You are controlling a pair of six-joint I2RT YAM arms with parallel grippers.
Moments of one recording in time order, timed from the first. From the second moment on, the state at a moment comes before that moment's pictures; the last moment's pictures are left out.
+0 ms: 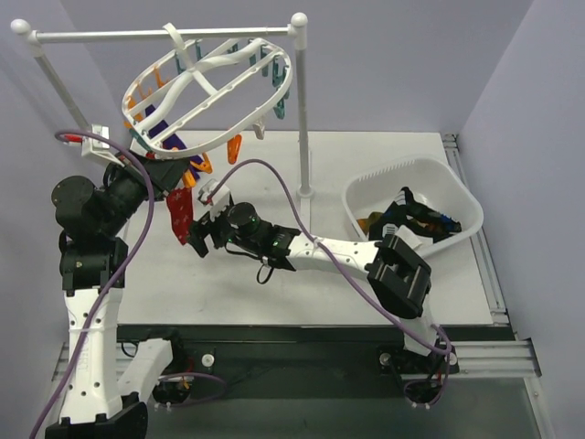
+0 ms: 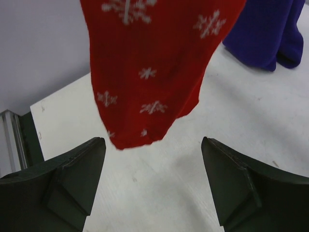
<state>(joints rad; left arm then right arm) 0.06 0.85 1.19 -0.25 0.53 -0.75 1.11 1.96 1.43 0.32 0.05 0.15</state>
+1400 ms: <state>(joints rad) 0.06 0.84 1.21 -0.34 0.53 -0.72 1.20 2.06 1.59 0.19 0.14 0.20</state>
